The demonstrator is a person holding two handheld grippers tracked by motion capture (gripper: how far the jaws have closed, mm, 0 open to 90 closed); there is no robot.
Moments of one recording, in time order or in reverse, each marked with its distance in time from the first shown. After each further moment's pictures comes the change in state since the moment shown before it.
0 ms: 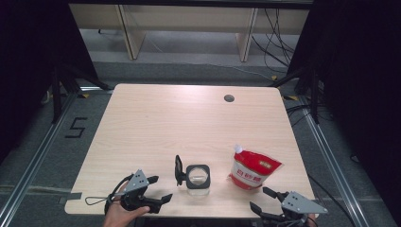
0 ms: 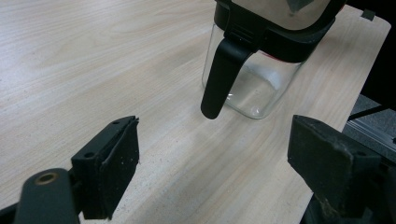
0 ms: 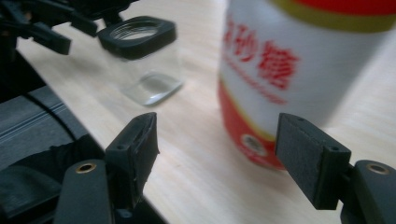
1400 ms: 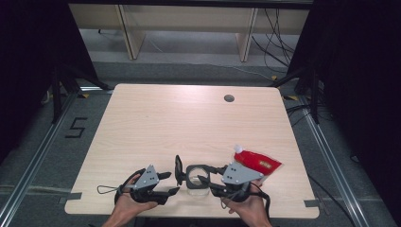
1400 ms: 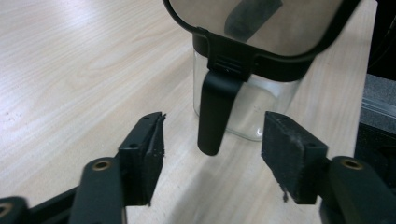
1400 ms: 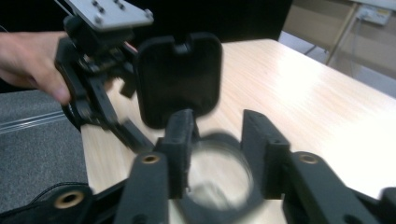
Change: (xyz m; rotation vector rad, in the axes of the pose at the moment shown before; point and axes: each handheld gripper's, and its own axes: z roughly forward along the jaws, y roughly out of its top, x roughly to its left) left arm 0.002 0.012 0.020 0.012 -0.058 0.170; right arm 0.055 0.091 0.109 -0.077 0.207 -0.291
